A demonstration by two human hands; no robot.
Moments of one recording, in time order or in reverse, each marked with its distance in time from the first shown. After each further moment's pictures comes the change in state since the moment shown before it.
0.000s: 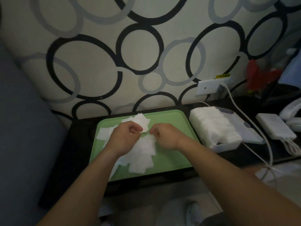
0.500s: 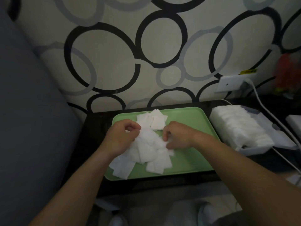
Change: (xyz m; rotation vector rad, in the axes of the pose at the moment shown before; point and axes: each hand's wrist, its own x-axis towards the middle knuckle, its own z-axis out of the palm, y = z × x) left_hand 0.000 -0.043 -0.047 -0.099 0.032 -0.042; right_hand 0.030 -0.004 0.012 -0.116 -0.168 -0.073
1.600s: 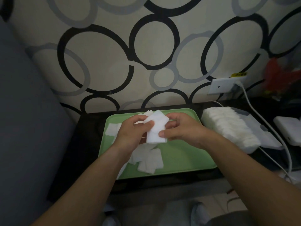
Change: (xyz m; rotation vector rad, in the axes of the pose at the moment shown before) left_hand -0.011 0.048 0.048 -0.611 -0.058 -0.137; right_hand -0.044 0.006 -0.023 1.088 0.125 -0.103
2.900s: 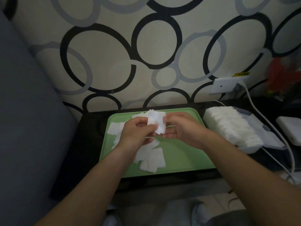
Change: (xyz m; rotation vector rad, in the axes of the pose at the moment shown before) left_hand -0.002 -0.004 0.004 0.006 0.042 -0.012; right_hand 0.006 -0.006 0.012 0.287 0.051 0.098
